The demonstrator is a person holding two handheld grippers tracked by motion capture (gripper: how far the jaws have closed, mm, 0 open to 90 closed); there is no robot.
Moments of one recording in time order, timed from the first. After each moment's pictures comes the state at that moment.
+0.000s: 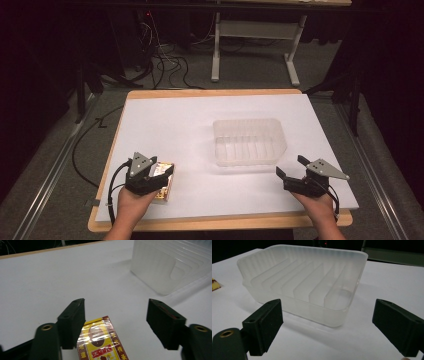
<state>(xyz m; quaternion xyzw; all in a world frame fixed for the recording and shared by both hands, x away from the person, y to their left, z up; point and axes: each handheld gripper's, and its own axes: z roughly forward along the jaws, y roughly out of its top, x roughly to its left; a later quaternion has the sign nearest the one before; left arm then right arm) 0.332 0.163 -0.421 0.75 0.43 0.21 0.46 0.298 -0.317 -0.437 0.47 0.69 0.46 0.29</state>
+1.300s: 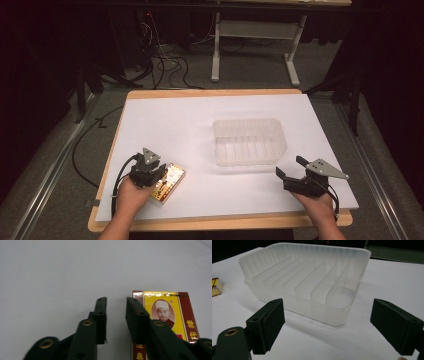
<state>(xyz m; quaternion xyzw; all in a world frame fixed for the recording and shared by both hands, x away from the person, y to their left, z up) 0.367 0.161 -0.450 0.81 0.44 0.22 0.31 0.299 -0.318 -0.439 0.47 0.70 0.46 0.28</state>
